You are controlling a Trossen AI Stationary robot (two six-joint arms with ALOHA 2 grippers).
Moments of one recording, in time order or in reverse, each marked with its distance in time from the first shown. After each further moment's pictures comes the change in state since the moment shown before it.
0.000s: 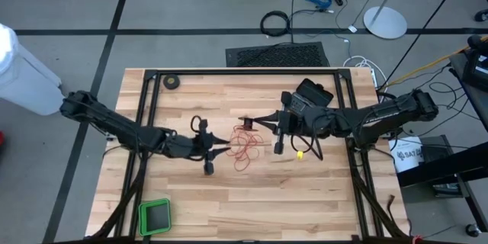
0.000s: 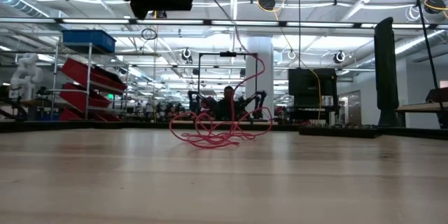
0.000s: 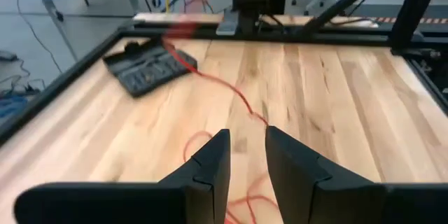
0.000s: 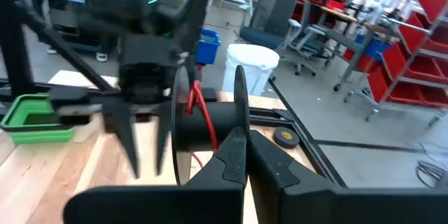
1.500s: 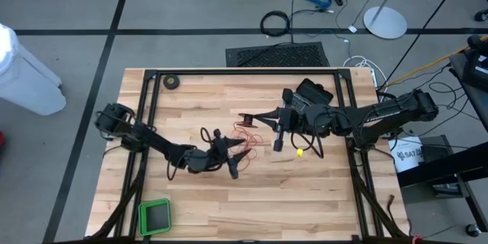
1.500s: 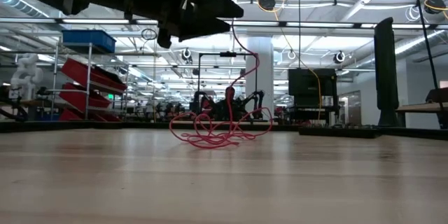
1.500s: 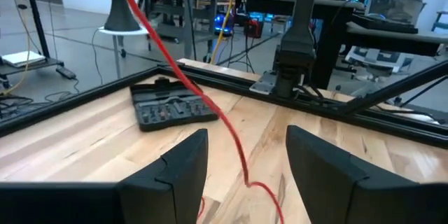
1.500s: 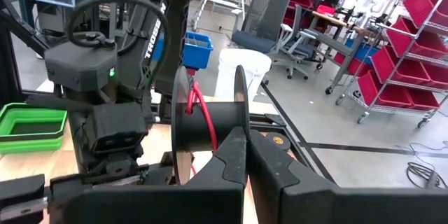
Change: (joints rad) left arm -0.024 0.489 0.032 0.761 -0.279 -0.009; right arm -0.006 -0.002 0.020 -0.001 0.021 -0.010
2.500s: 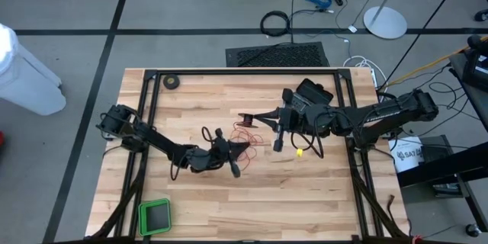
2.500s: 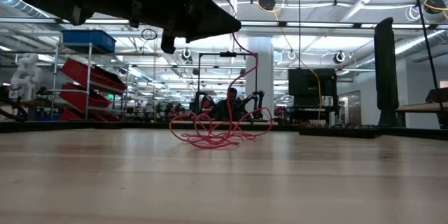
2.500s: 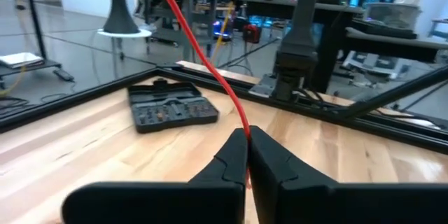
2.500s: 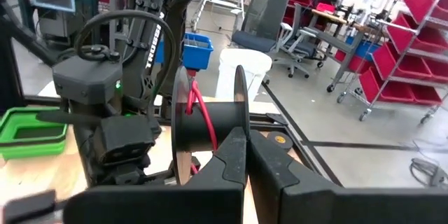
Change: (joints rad) left arm 0.022 0.050 0.000 0.081 0.005 0.019; right arm 0.000 0.000 0.000 0.000 0.002 0.020
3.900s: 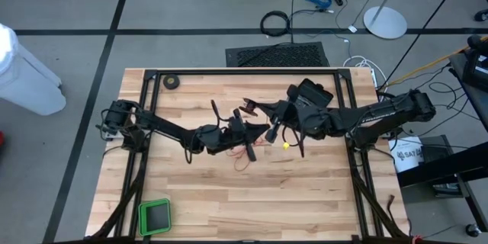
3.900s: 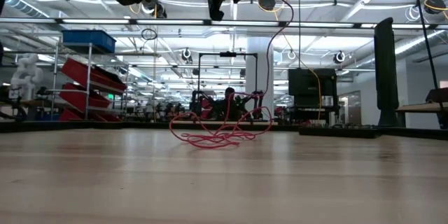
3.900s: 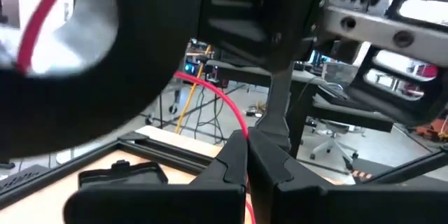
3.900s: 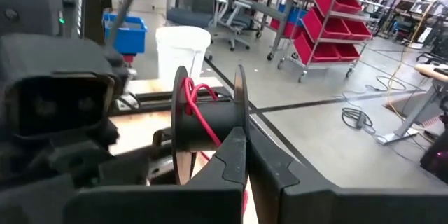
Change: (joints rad) left arm 0.181 0.000 0.254 -0.035 0.297 0.071; right arm -0.013 0.042 0.002 -0.033 0.259 0.113
